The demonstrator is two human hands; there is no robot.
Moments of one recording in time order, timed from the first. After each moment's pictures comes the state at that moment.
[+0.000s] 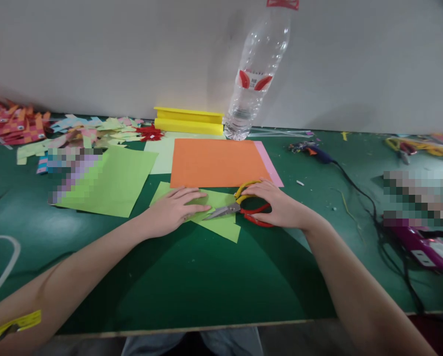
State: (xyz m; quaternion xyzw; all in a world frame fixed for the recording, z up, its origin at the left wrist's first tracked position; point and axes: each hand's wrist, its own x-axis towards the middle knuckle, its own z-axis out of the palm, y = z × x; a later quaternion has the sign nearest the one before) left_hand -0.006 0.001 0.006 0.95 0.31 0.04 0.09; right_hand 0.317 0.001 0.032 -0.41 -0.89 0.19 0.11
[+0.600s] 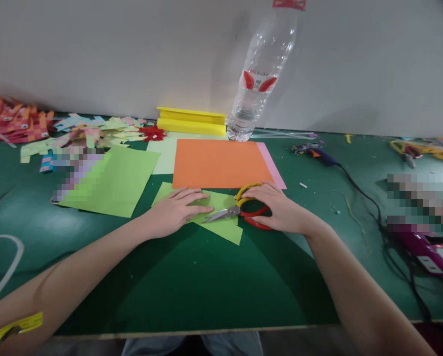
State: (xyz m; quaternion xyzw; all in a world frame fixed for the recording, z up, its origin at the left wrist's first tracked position) left_hand -0.009 0.003 0.001 0.95 0.30 0.05 0.08; right_hand 0.309 -0.003 0.035 -0.41 -0.89 0.18 0.11
